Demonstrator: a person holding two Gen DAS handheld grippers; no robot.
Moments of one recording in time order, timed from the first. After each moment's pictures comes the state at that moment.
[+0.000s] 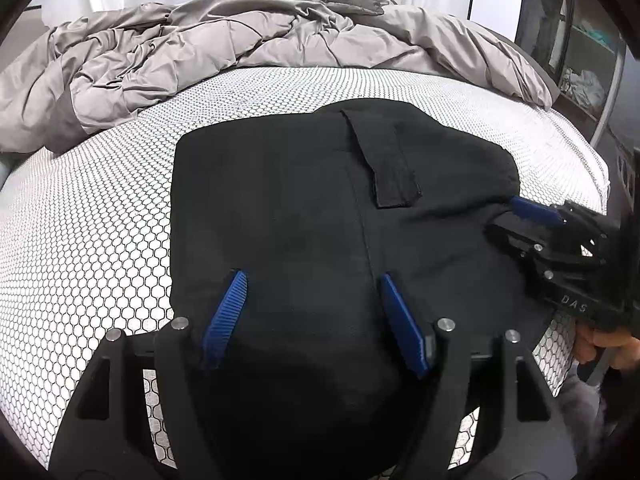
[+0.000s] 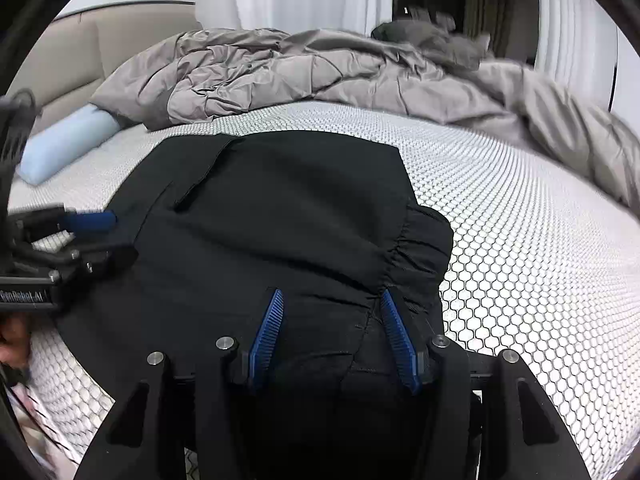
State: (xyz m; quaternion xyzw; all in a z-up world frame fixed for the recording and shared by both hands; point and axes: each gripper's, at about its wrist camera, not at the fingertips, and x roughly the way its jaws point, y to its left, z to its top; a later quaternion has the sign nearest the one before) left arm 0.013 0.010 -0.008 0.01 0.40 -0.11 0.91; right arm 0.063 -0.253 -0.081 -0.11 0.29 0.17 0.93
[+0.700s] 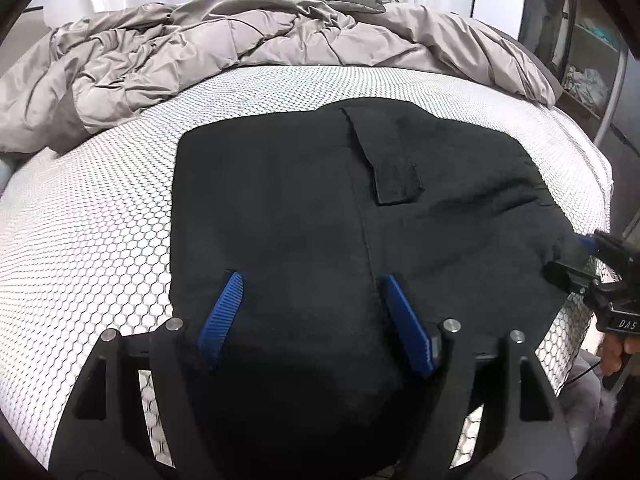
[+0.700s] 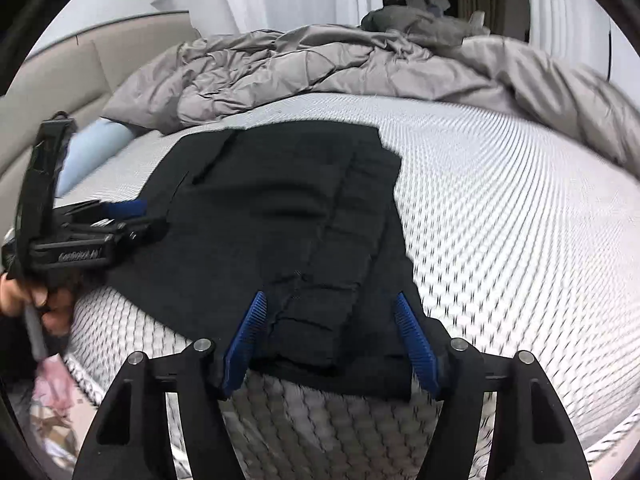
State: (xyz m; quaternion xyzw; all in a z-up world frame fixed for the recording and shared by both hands) left arm 0.011 0.004 -0.004 0.01 0.40 -0.10 0.91; right arm 0.029 -0.310 -0.081 -0.05 0.33 0.21 0.92
